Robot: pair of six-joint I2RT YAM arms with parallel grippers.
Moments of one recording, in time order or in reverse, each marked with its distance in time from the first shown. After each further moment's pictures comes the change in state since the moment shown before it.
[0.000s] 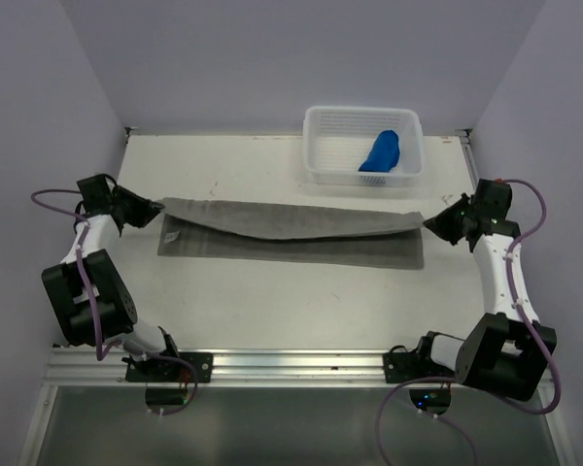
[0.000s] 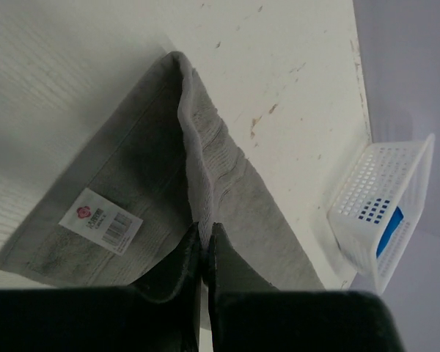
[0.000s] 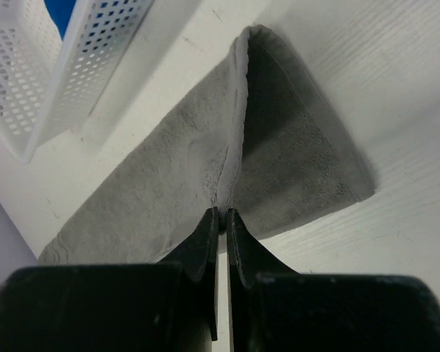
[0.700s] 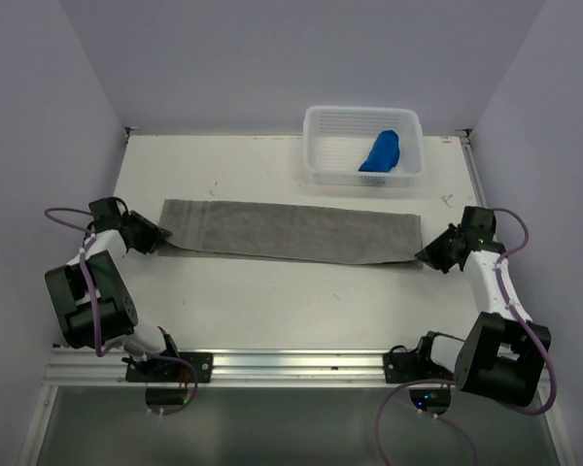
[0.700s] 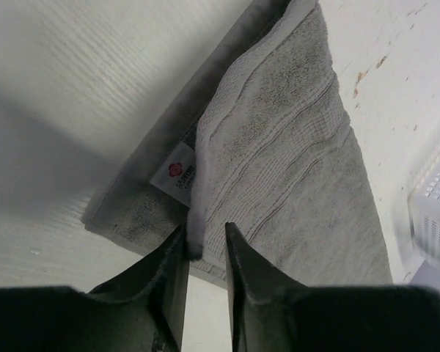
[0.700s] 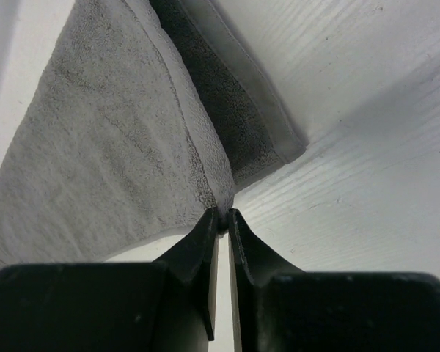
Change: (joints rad) left arm 0.010 -0.012 -0.184 -0.002 -0.051 0.148; right arm 0.000 -0.038 -0.244 0.035 0.026 -0.050
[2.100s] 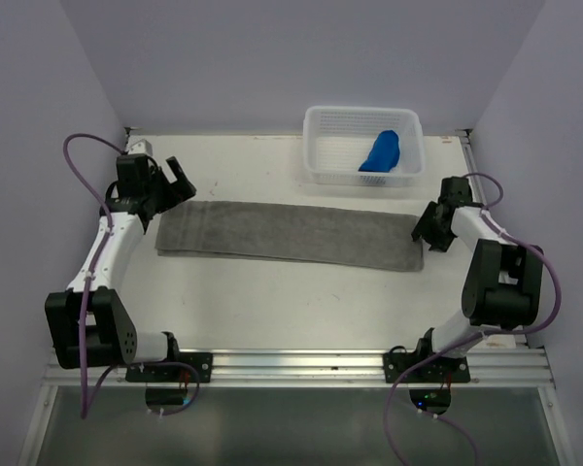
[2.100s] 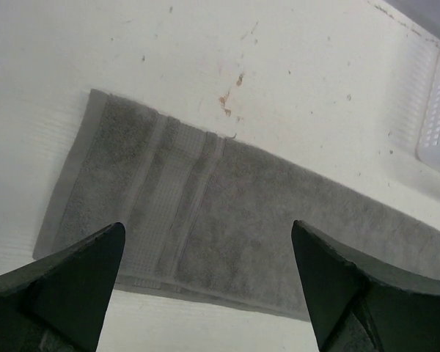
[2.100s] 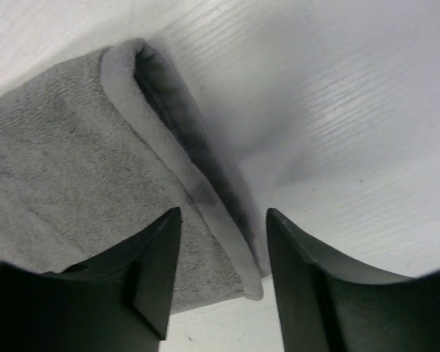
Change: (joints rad) left arm -0.330 -0.154 0.274 -0.144 -0.290 0.246; right arm 0.118 0.419 0.261 0.036 0.241 -0.259
